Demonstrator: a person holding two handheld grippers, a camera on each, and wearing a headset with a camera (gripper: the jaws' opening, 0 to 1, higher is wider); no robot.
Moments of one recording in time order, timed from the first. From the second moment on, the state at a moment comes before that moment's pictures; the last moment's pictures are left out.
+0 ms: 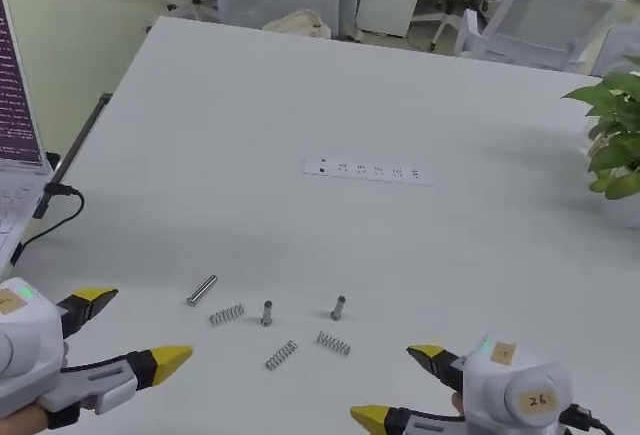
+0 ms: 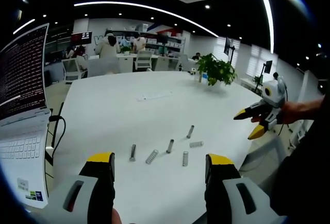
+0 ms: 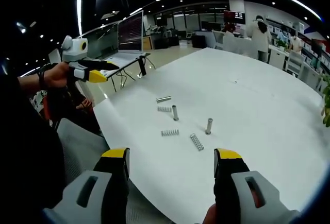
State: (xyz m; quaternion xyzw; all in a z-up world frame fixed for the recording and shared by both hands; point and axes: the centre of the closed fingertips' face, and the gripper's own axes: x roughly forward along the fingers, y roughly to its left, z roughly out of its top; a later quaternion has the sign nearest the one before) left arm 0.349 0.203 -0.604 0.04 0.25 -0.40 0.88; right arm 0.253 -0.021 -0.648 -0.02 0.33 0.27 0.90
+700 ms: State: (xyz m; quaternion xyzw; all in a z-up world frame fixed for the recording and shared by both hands) left arm 0.361 0.205 -0.611 0.05 0.26 -0.40 0.88; right arm 0.257 -0.024 -0.649 -0.01 0.33 0.27 0.90
